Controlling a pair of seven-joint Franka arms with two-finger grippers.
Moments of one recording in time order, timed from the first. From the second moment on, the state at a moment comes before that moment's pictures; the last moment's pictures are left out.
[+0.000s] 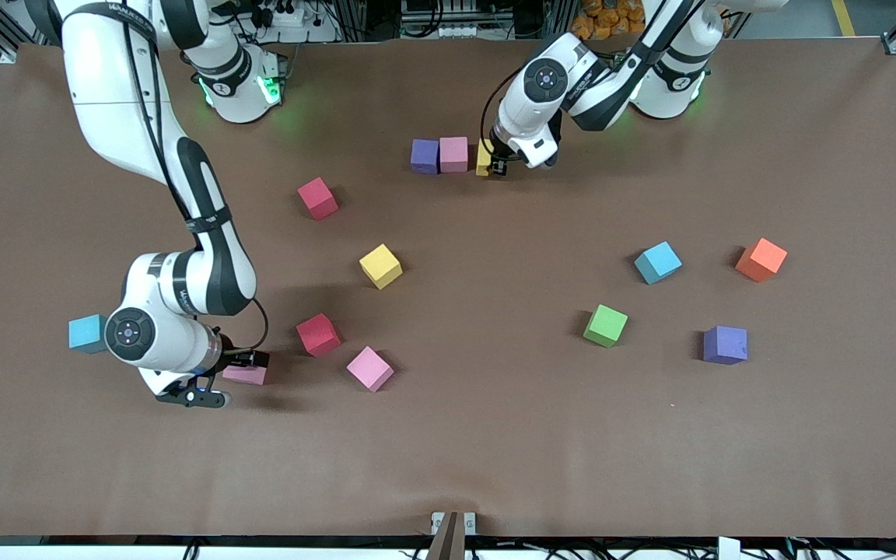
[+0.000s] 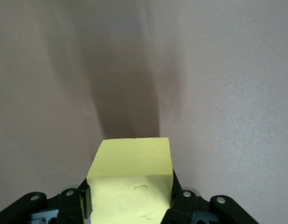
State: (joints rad) left arm -0.28 0.21 -0.73 -2.46 -0.30 2.62 -2.16; right arm 0.35 0.75 -0.25 -1.53 0.23 2.18 0.13
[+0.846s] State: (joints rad) left arm -0.33 0.25 -0.70 -2.46 -0.31 2.65 -2.16; right arm 0.35 0.81 -0.25 -1.52 0.23 2.21 0.15
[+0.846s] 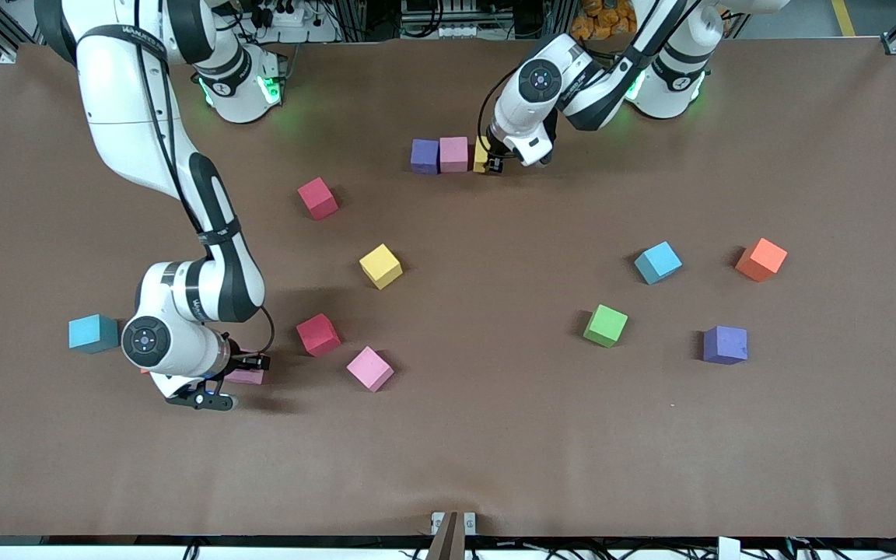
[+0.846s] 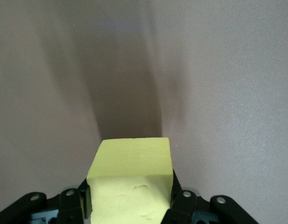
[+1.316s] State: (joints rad) left arm -0.36 0.27 -0.69 -2.44 -0.31 2.66 -2.18; right arm 0.35 0.80 -0.25 -1.49 0.23 2.21 0.15
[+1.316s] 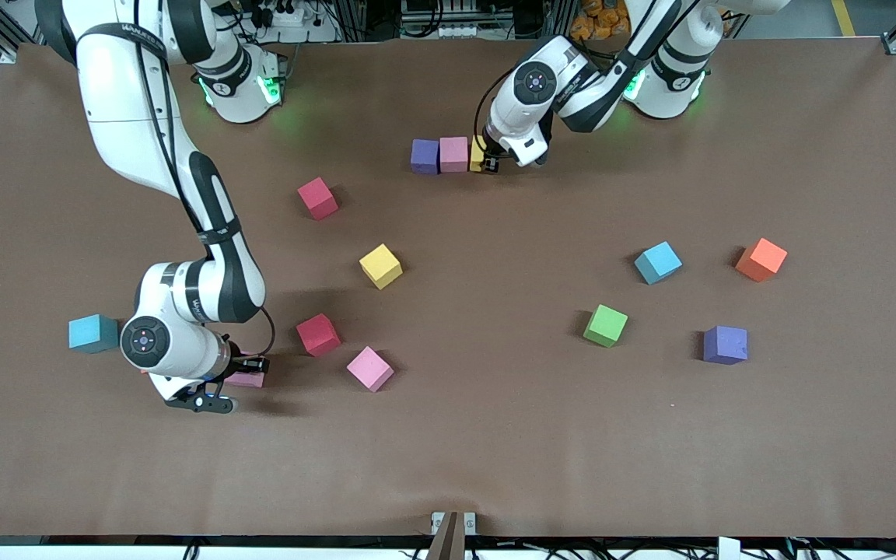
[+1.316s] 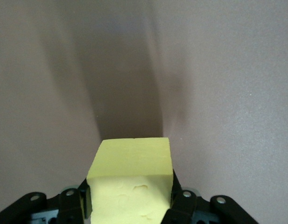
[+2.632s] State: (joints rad) left arm -0.38 0.29 -0.68 -2.44 -0.31 2.65 -2.18; right arm 0.40 0.30 -0.25 -1.85 0.23 2.18 0.15
